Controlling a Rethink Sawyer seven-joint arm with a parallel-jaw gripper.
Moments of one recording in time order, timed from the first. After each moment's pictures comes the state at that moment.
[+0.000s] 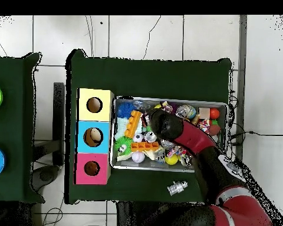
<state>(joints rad) -0.52 -0.42 0.23 1.65 0.09 0.27 0.80</state>
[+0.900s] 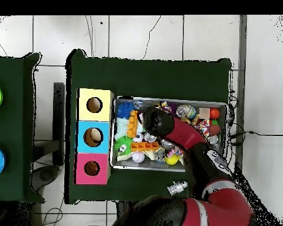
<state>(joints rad) -0.41 -0.39 0.16 1.60 0.14 0.27 0.80</state>
